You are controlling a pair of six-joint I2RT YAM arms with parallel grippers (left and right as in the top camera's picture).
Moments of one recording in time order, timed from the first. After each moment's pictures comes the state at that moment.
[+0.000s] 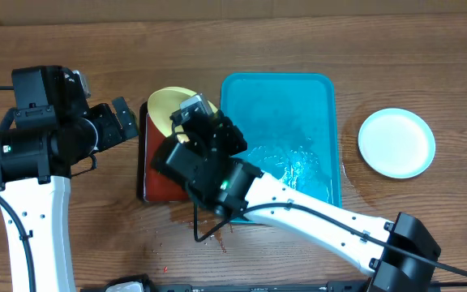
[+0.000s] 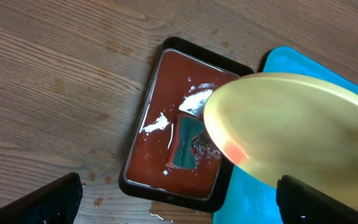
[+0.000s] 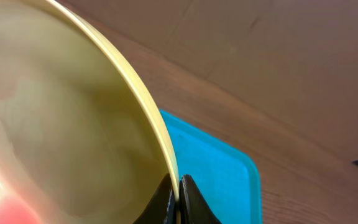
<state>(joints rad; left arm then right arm) 0.15 1.31 1.54 -1.26 0.14 -0.31 1.10 1.81 1.56 -0.65 1.00 0.27</state>
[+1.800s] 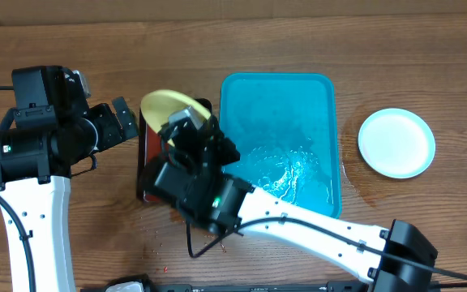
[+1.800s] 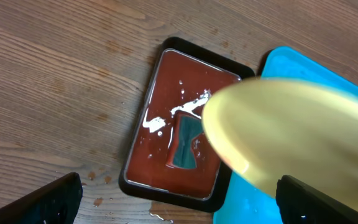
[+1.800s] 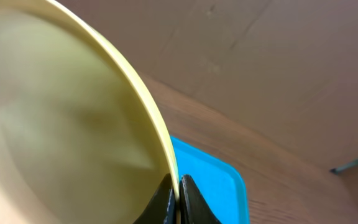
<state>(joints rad) 0.15 1.31 1.54 -1.26 0.14 -0.31 1.15 1.81 1.56 -0.61 1.12 0.28</state>
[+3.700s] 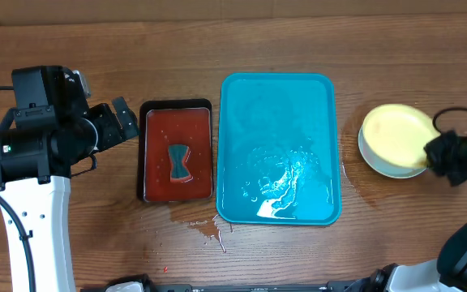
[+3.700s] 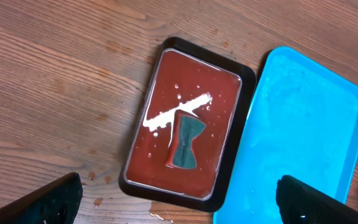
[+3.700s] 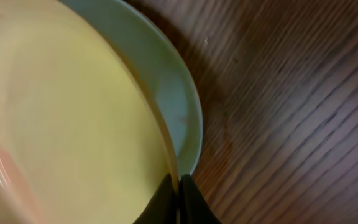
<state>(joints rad) 0.15 1.31 1.54 -1.26 0.14 -0.31 -0.54 1.67 1.16 -0.95 -0.16 0.54</state>
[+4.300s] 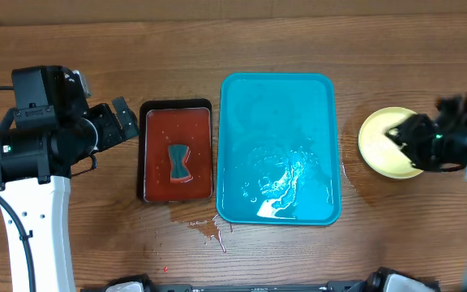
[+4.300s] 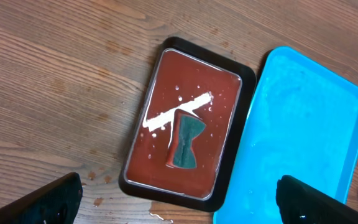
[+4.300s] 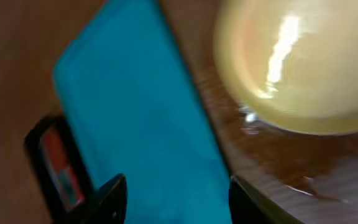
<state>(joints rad) 0.15 1.31 1.54 -1.26 0.14 -0.31 -0.29 1.32 1.20 -1.05 -0.50 0.30</state>
